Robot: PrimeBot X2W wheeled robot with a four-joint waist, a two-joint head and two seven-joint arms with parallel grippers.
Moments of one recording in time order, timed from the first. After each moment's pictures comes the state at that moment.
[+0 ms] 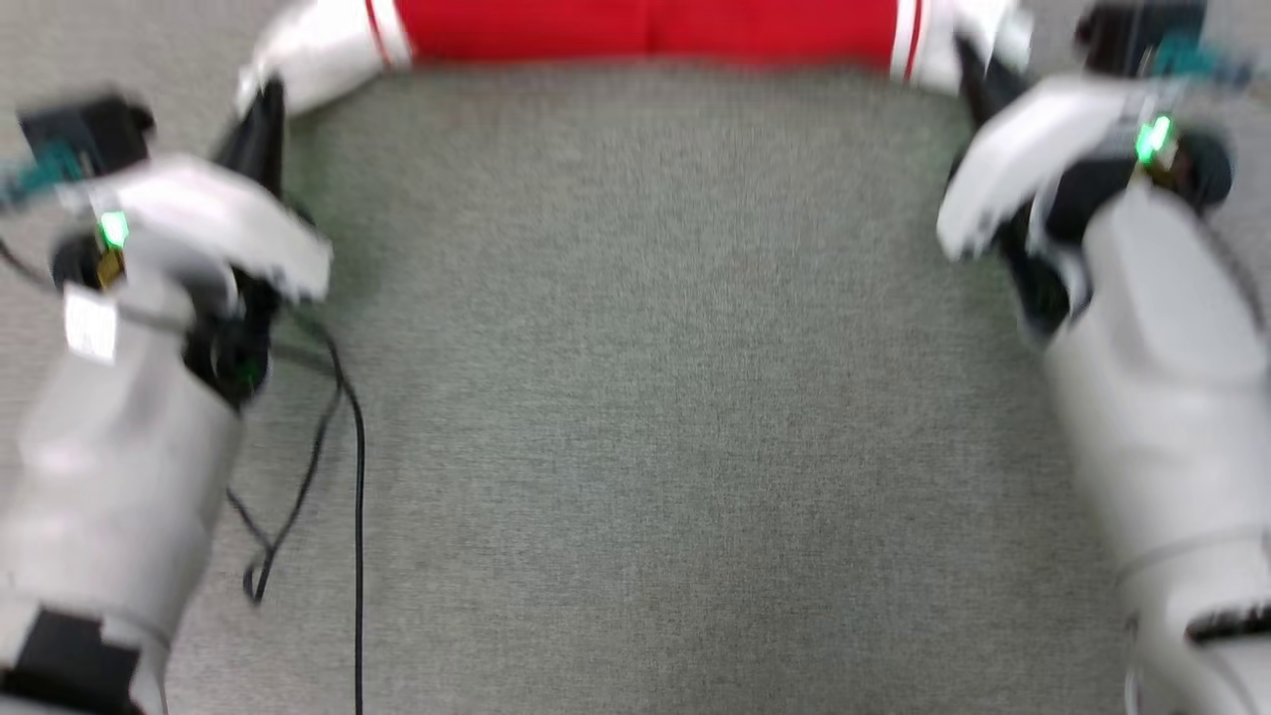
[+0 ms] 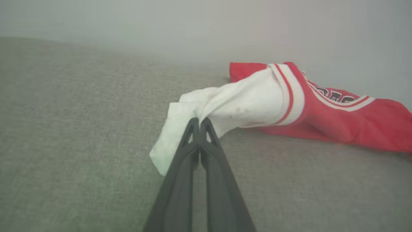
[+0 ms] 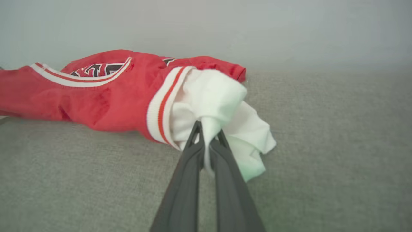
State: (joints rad) left arm -0.97 0.40 -0.52 0.89 -0.94 -0.13 -0.26; right arm -1.04 -0.06 0.02 0.96 0.18 0.13 -0.06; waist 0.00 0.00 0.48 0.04
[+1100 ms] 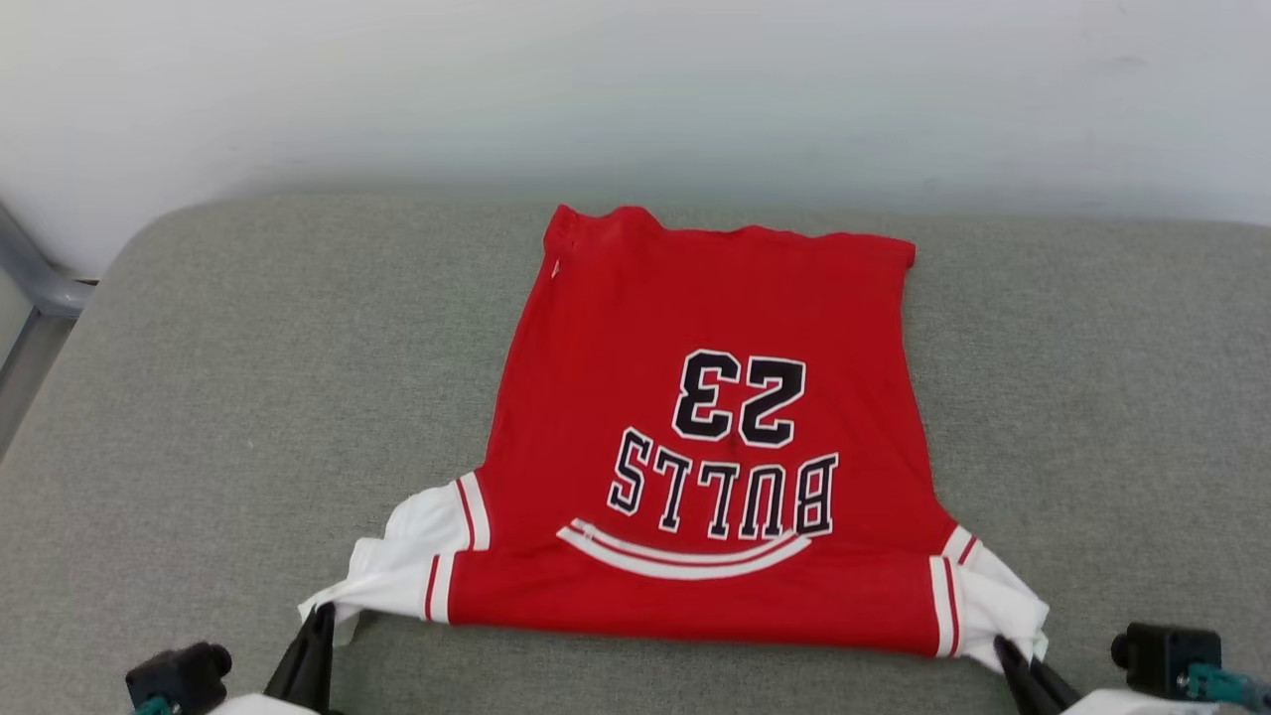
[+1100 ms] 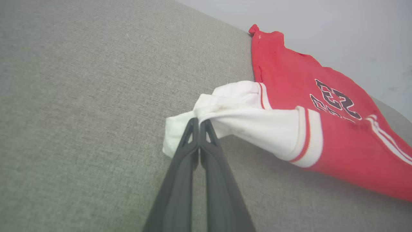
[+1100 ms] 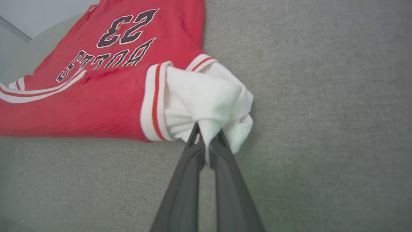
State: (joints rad) left arm 0.00 0.34 -0.21 0.39 -0.76 -0.02 -0.26; right arm 0.15 -0.06 -0.08 0.06 0.32 0.13 0.25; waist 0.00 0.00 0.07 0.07
